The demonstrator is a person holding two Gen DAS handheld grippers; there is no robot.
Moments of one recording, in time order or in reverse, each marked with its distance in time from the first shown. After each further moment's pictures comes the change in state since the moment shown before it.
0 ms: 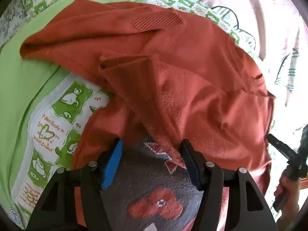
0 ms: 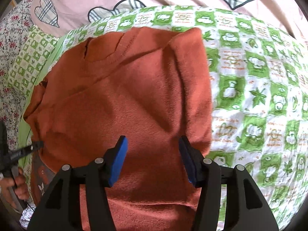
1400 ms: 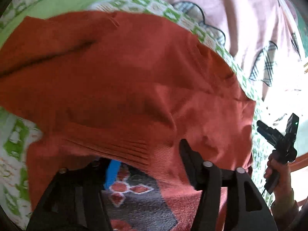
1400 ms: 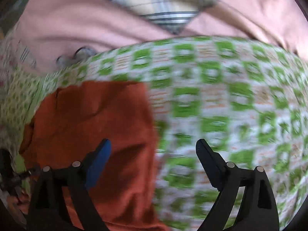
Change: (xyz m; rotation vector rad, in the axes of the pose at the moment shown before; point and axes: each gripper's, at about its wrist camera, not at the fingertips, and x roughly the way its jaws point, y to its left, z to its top) left arm 0.028 -0.050 0.053 0.109 -0.026 -0.163; right arm -0.031 -0.065 0.037 0.089 -0.128 -0.056
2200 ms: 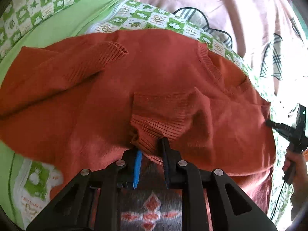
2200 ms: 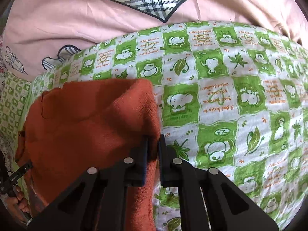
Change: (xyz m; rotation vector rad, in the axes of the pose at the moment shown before) left arm 0.005 0.014 0.021 0.145 -0.058 0.096; right arm 0.010 -0.039 -0.003 0.113 0.017 -0.025
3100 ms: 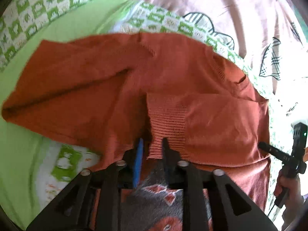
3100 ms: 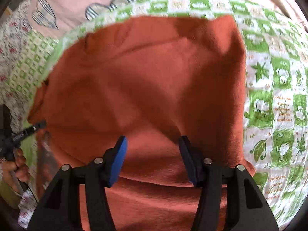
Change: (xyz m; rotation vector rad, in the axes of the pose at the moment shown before) left arm -0.040 0.026 -0.011 -0.006 0.021 0.021; right arm 0.005 0.103 -0.080 -0.142 0.127 0.129
